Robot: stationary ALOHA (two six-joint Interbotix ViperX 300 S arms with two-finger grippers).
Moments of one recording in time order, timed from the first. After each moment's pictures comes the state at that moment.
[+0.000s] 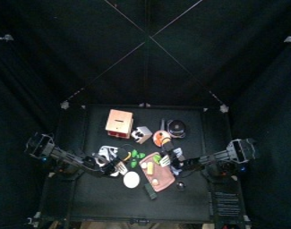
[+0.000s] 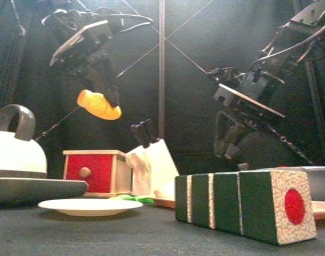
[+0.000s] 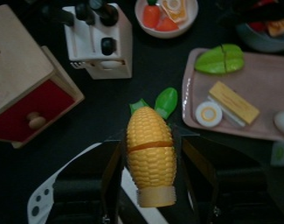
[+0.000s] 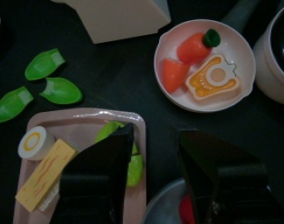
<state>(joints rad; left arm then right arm) -0.36 -0.07 0.57 1.02 1.01 -1.75 0.15 -0.10 0.78 -1.10 0.73 1.95</state>
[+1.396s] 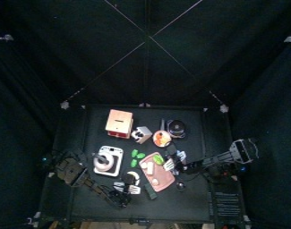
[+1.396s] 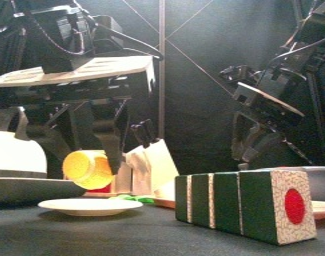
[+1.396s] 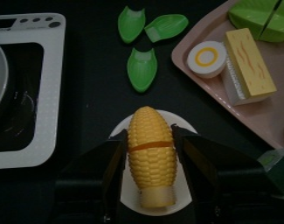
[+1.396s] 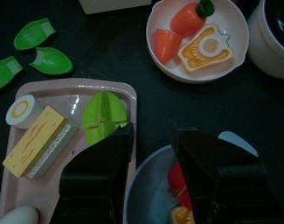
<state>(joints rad) -0.58 0.47 0.17 0.78 1.35 -2.29 0.24 -0.13 0.83 -1.04 0.77 1.96</state>
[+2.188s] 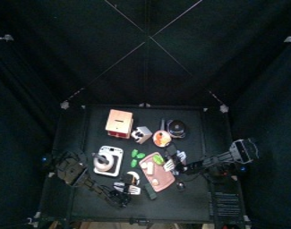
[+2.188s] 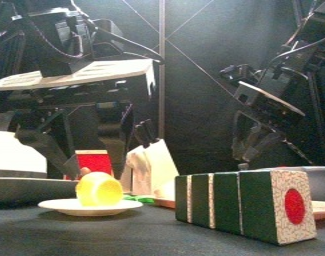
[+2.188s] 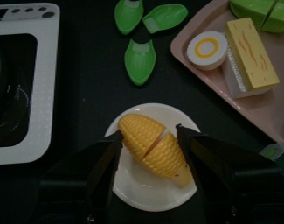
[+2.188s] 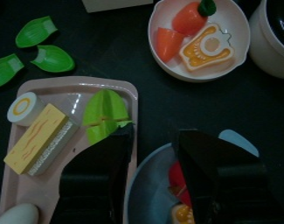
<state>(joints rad) -0.58 0.48 0.18 0.78 1.35 -2.28 0.25 -0.13 0.83 -1.04 0.77 1.96</state>
